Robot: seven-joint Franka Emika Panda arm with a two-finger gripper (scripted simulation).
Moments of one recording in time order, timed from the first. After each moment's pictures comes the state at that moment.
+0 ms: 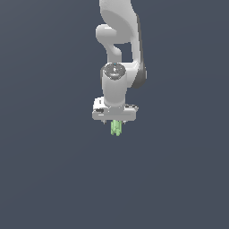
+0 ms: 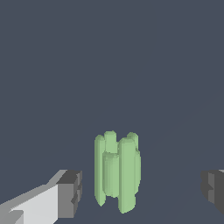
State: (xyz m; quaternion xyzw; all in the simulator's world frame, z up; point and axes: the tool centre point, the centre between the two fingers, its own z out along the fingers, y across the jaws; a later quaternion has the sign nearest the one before) arm -0.032 -0.001 0.122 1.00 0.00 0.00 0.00
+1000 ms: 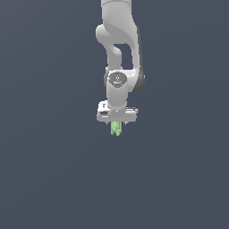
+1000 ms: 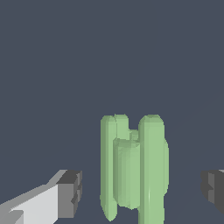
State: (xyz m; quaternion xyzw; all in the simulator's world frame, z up) arm -0.060 0.011 0.074 1.00 -0.01 0.00 0.00
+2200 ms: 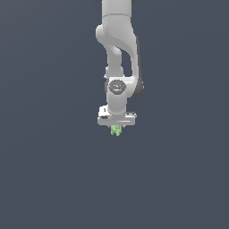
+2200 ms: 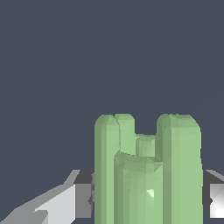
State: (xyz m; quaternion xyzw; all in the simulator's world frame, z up) arm -0.061 0.010 0.039 1.00 -0.01 0.00 0.00
